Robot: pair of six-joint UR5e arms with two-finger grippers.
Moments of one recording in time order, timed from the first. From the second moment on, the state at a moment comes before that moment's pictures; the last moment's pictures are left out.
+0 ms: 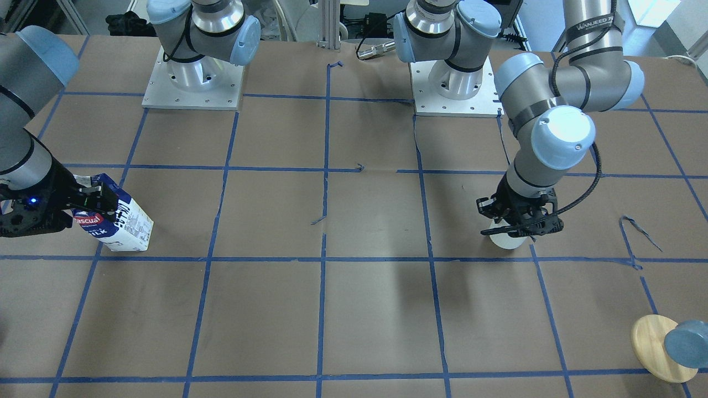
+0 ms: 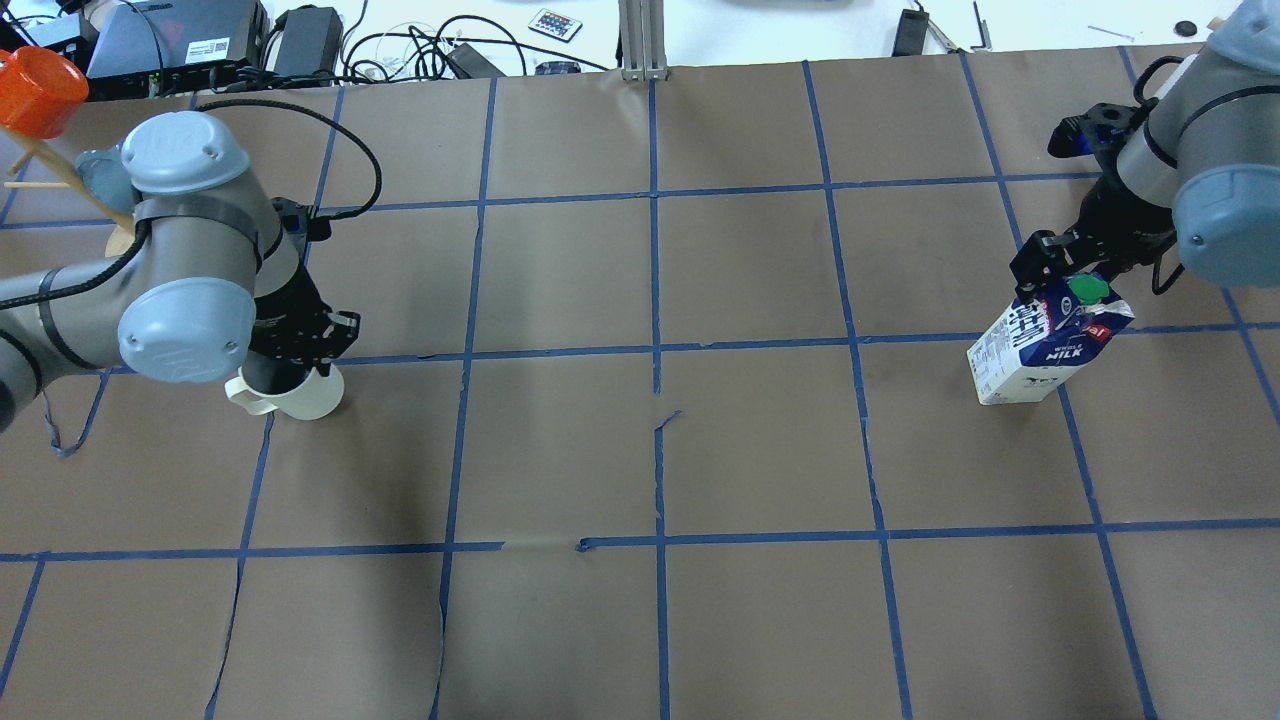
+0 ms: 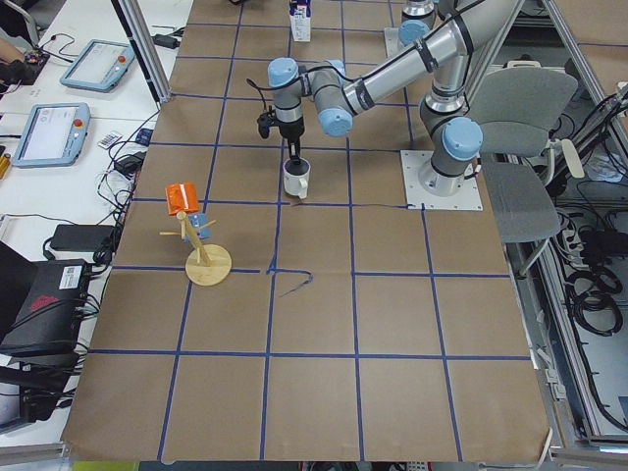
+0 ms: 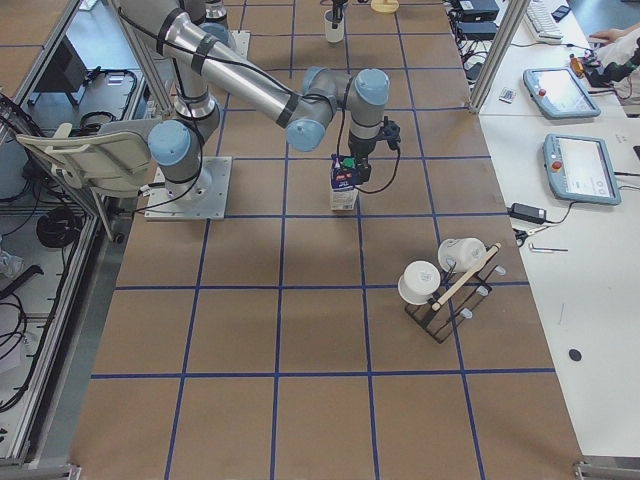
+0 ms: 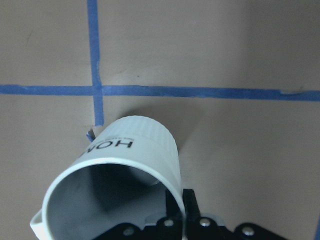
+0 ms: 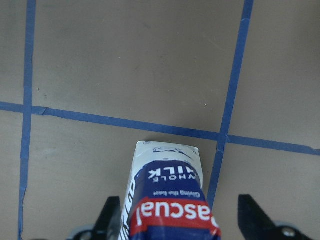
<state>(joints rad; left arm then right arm) -1.44 -1.77 -1.92 -1.10 1.70 -0.01 1.22 -1.39 1.84 -1.99 -1.57 -0.51</state>
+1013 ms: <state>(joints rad) -2.08 -1.86 -1.76 -1.16 1.49 -0.94 1.22 -1.41 1.77 -1.88 -1.57 -0.54</state>
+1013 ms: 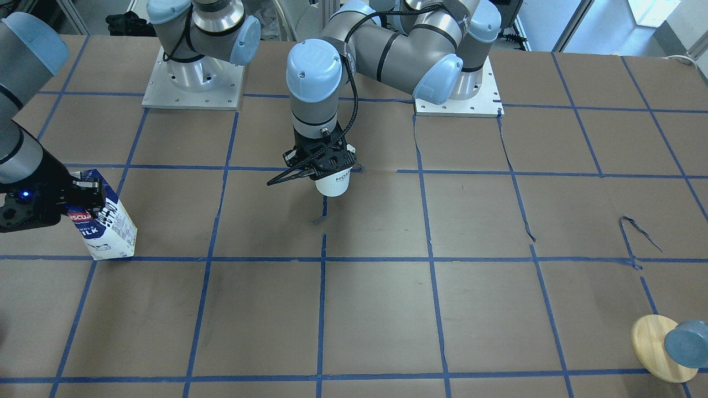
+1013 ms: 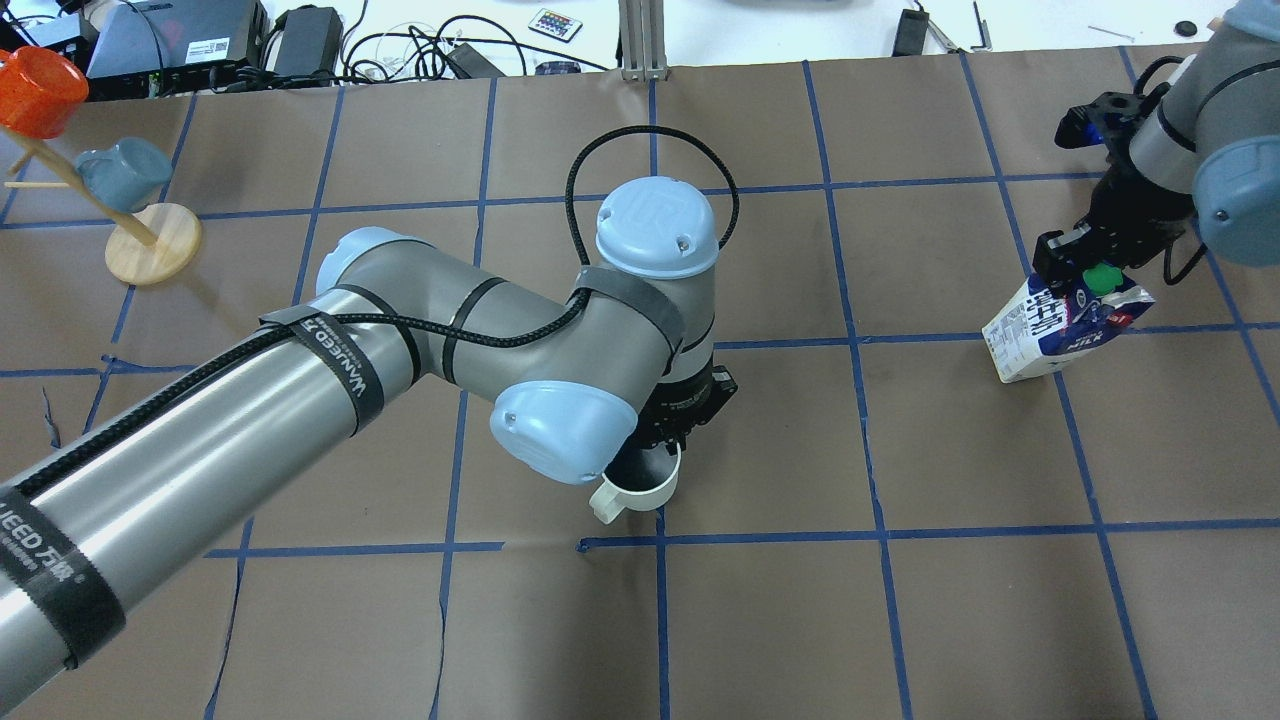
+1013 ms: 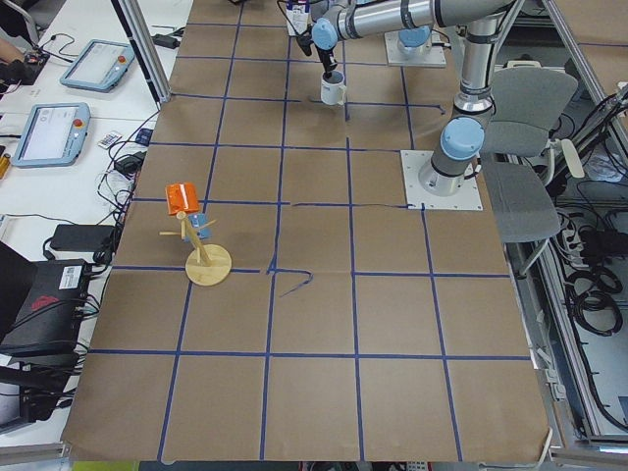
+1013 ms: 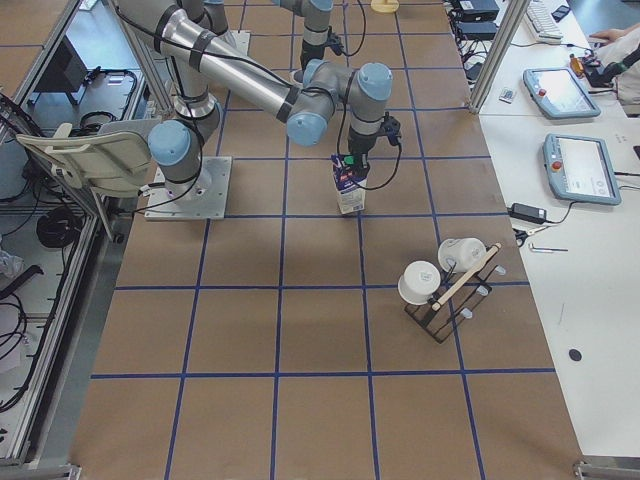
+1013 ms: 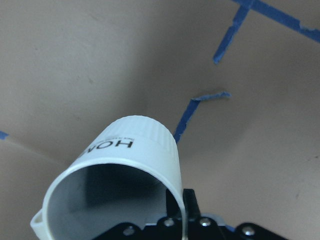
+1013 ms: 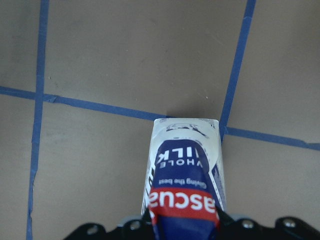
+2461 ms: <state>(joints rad) -1.97 -2.06 -1.52 -1.11 1.51 -0.81 1.45 -1.38 1.58 -1.73 -1.52 -0.14</state>
